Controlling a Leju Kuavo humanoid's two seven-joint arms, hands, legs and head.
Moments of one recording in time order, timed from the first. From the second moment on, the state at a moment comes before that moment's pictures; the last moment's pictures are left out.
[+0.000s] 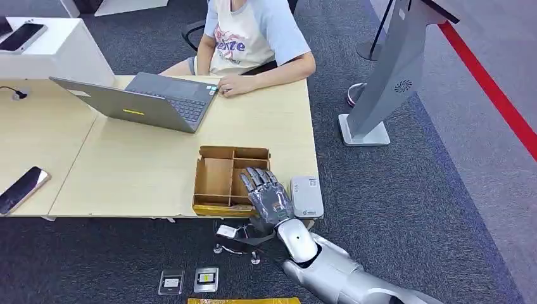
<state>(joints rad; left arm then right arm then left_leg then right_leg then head) -0.09 0.04 -0.97 -0.32 1.51 0.67 -0.32 -0.65 0.06 1.23 -0.79 0.87 -0.52 0.19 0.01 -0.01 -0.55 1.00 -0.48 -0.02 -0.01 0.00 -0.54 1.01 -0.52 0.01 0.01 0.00</state>
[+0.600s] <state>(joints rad) -0.09 0.04 -0.98 -0.32 1.51 0.66 -0.34 -0.65 0.03 1.21 -0.88 0.92 -0.53 0.23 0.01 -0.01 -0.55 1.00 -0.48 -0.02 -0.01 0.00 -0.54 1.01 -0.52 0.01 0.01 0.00</state>
